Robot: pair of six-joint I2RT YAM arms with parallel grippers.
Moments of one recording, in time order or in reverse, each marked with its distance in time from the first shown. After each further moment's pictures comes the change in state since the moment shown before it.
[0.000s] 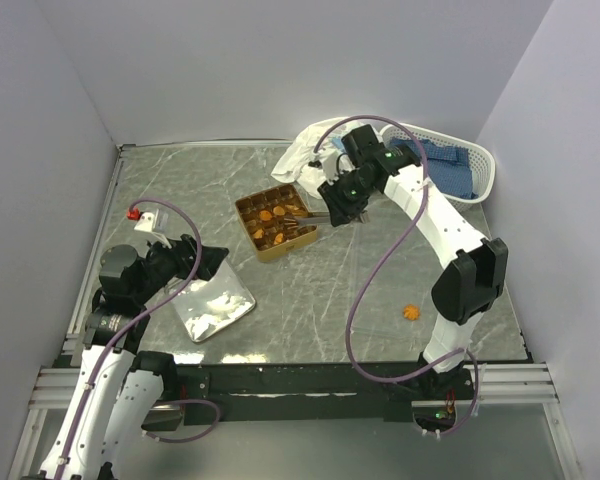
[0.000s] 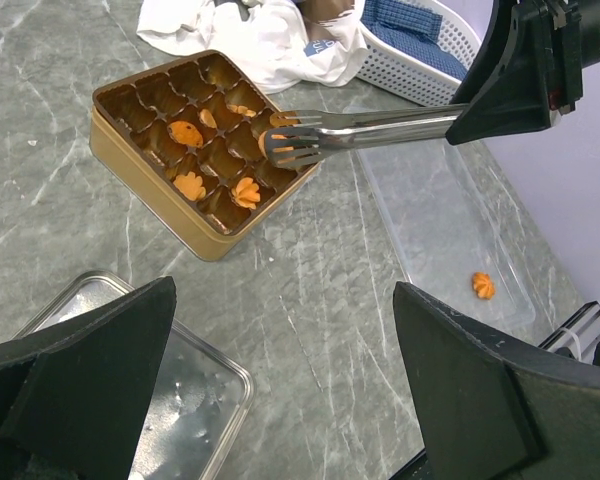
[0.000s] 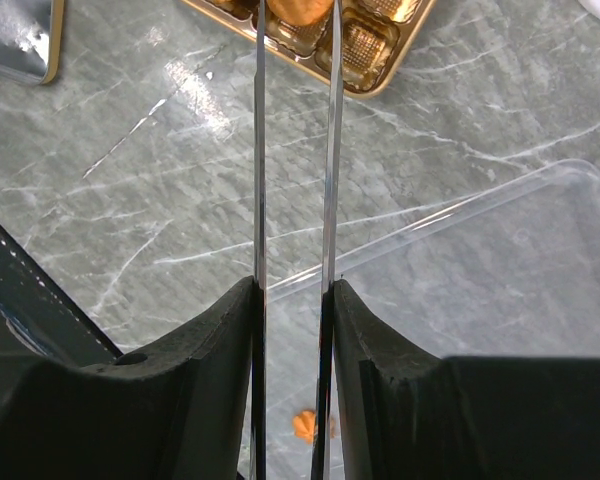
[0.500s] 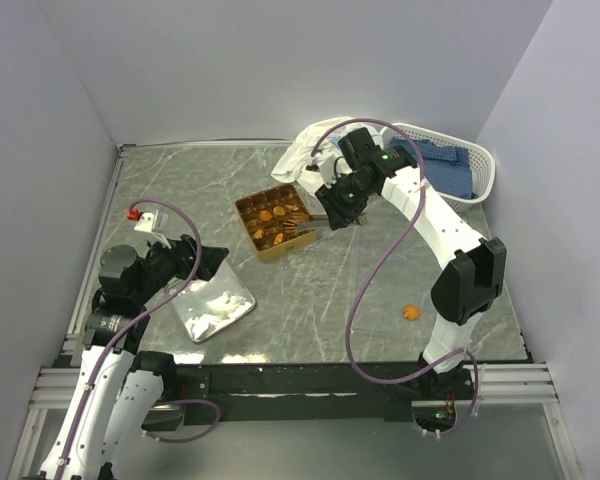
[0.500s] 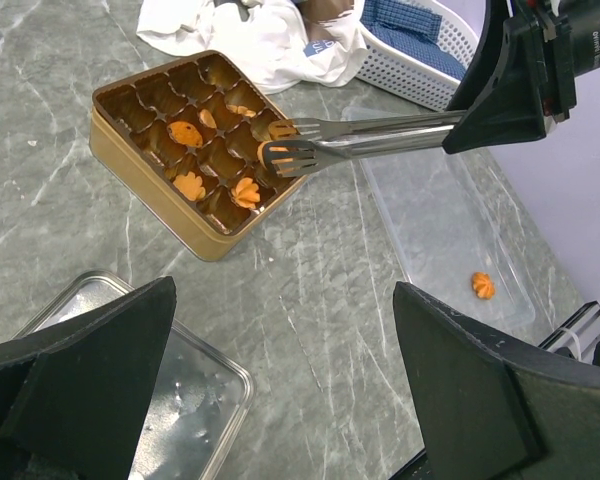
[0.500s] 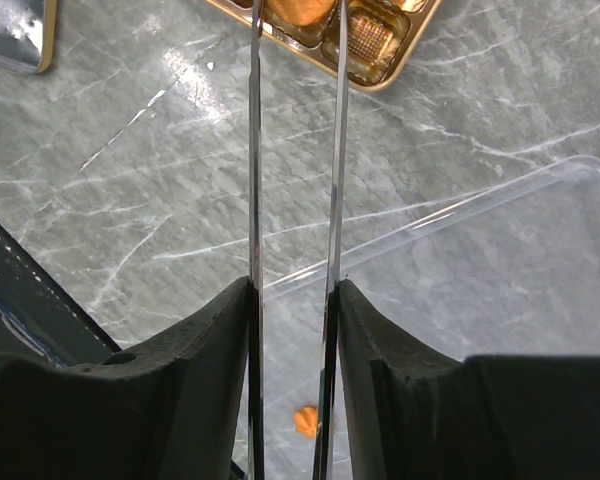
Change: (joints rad) left arm 0.000 -0.002 0.000 0.000 0.000 0.000; right arm 0.019 0.001 -0.015 0.000 0.018 0.000
